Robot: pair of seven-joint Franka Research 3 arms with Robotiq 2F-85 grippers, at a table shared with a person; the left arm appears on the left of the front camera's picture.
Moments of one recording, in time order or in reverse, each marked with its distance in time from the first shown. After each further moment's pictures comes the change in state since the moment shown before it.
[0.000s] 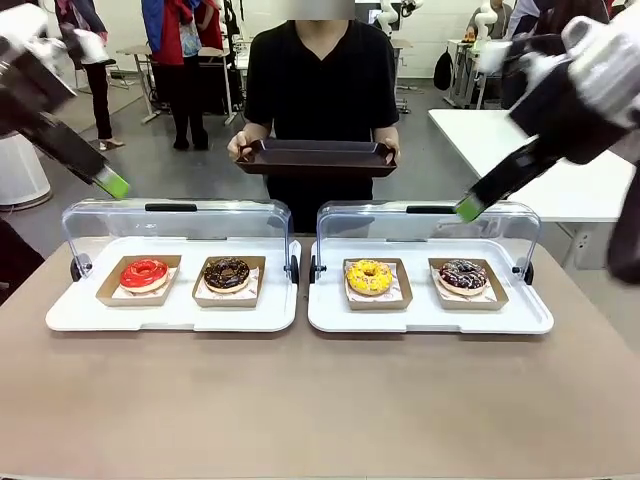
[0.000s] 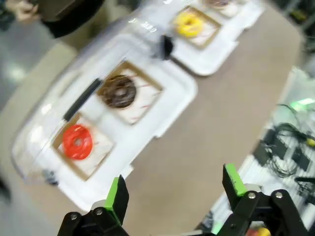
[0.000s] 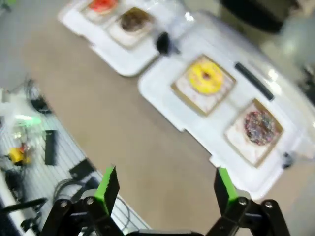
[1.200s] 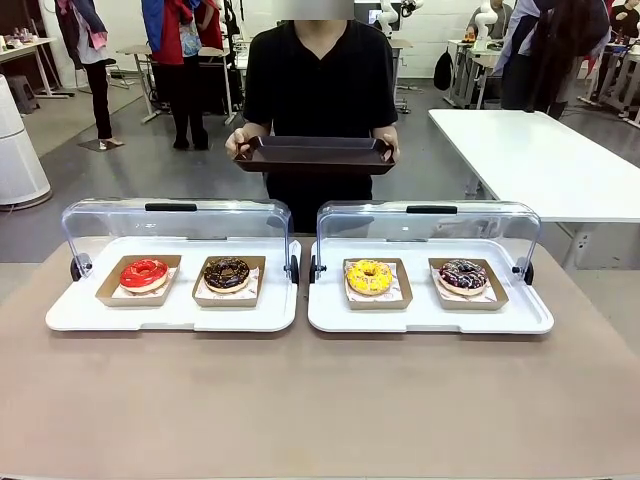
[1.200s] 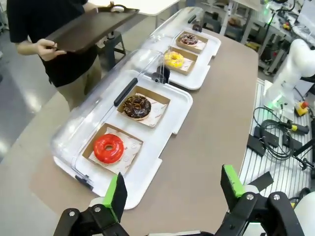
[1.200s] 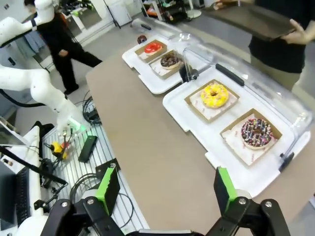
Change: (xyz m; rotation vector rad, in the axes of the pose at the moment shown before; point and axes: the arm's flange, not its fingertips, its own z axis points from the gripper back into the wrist) left arm -0.133 0.132 0.109 -0.125 -0.308 -0.179; right arm -0.158 -0.151 0.089 0.291 -0.339 0.010
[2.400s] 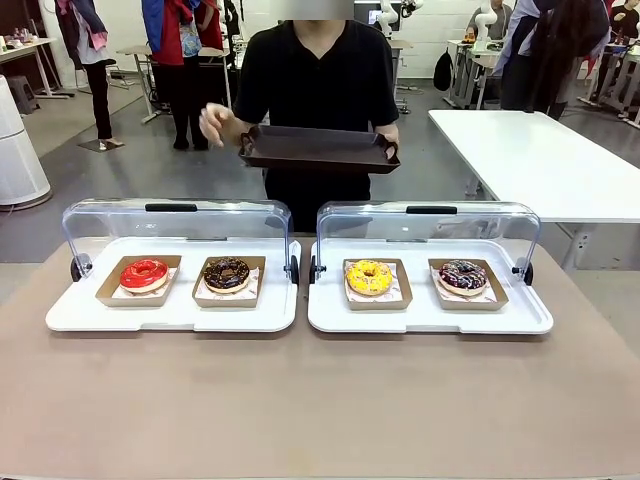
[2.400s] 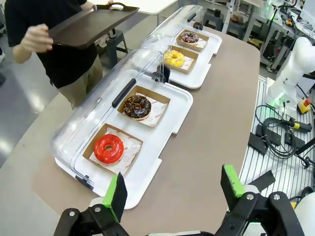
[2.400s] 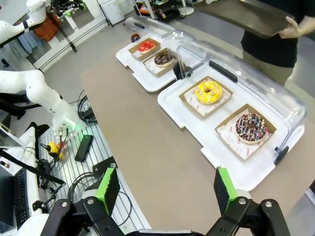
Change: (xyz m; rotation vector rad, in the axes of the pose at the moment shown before) left arm 0.002 -0.009 -0.003 0.009 0.010 -0.011; right arm 0.002 0.005 0.008 -0.034 0.017 -0.014
